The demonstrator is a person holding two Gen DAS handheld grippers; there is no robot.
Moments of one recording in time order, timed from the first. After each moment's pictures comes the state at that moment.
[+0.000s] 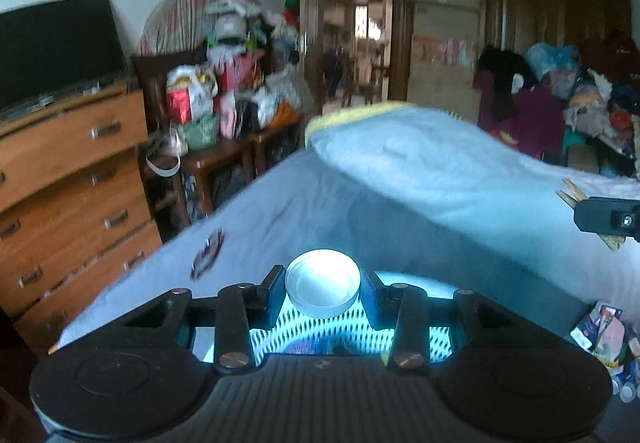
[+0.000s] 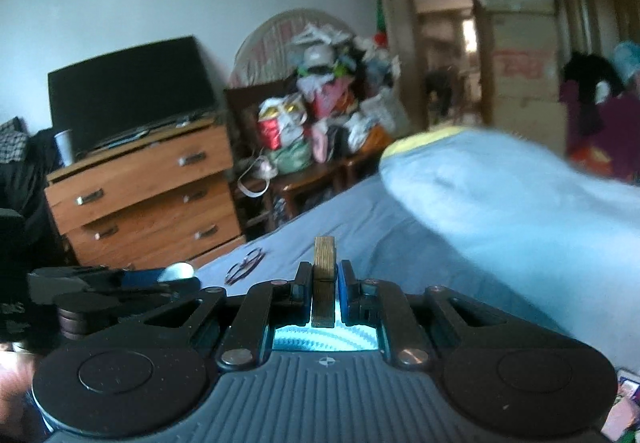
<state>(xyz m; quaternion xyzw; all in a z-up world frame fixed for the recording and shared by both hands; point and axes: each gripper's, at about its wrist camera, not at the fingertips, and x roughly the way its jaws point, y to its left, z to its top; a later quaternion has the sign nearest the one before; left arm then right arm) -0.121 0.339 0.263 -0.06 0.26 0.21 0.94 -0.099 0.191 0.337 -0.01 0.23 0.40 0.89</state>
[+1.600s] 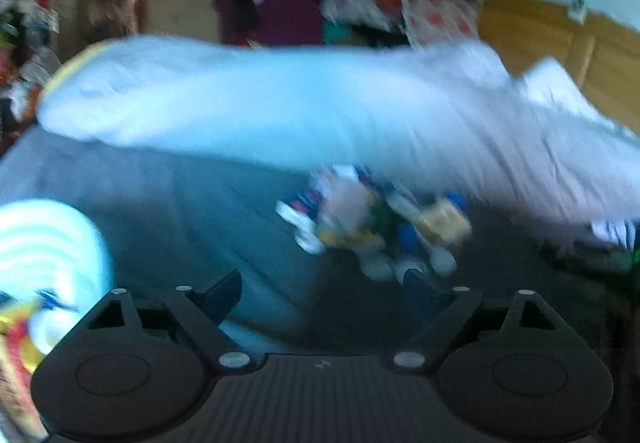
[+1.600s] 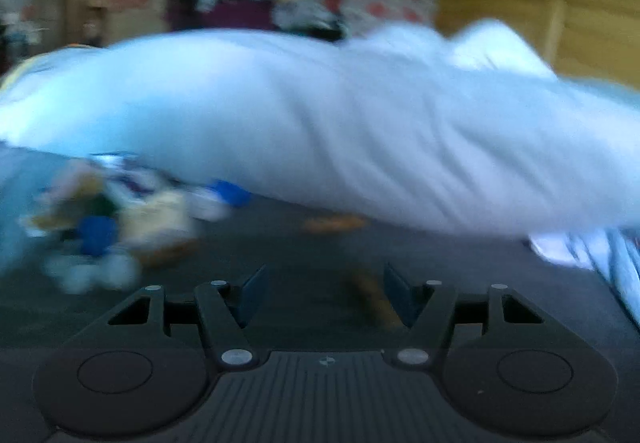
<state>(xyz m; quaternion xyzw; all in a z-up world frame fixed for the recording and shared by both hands) -0.024 -0.011 0.129 0.02 0.35 -0.12 0.93 -0.122 -0.253 0.071 0.03 0.30 -0.14 0.94</state>
